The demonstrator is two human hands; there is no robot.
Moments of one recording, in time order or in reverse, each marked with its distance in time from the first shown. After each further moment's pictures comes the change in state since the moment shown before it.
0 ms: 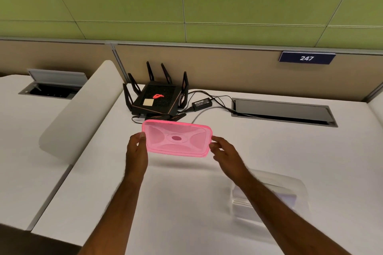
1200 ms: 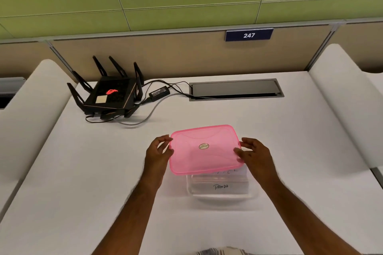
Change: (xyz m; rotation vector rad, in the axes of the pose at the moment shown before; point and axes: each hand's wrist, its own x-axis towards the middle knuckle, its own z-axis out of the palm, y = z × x) left_hand -0.123 -0.009 0.151 -0.276 -0.467 -0.082; right_hand -0.094 0.104 -0.189 0.132 0.431 0.113
